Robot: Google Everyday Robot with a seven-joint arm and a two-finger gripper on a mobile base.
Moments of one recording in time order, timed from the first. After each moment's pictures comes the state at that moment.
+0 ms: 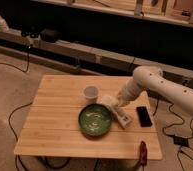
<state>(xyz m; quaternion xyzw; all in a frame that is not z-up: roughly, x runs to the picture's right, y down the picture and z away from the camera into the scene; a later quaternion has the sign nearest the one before) 0.124 0.078 0.811 -0.27 -0.20 0.00 0.94</state>
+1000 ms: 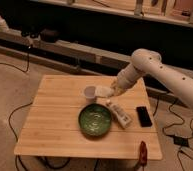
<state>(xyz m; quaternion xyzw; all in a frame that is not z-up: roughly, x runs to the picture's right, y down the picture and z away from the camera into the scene) 0.123 0.016 0.777 -0.25 -0.24 -0.08 0.93</state>
